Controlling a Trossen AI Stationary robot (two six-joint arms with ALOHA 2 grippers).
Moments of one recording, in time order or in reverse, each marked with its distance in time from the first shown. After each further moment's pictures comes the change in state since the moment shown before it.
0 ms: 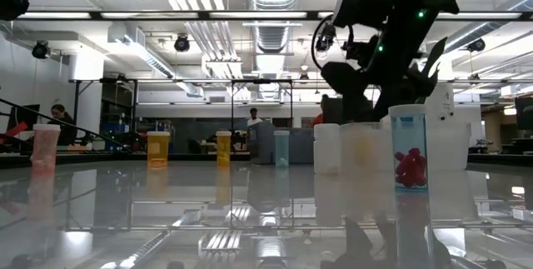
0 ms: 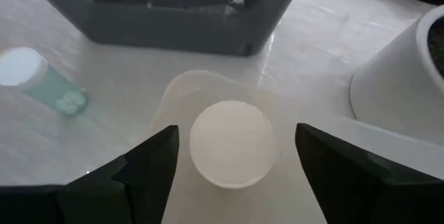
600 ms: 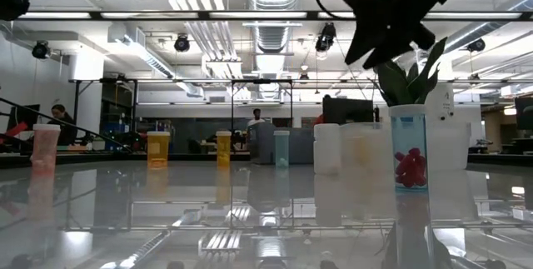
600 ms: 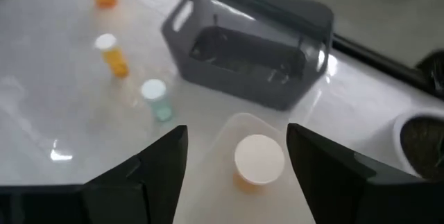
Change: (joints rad) left arm 0.000 0.009 0.000 0.025 0.000 -0.006; right arm 0.133 -0.276 0.000 0.010 0.050 -0.293
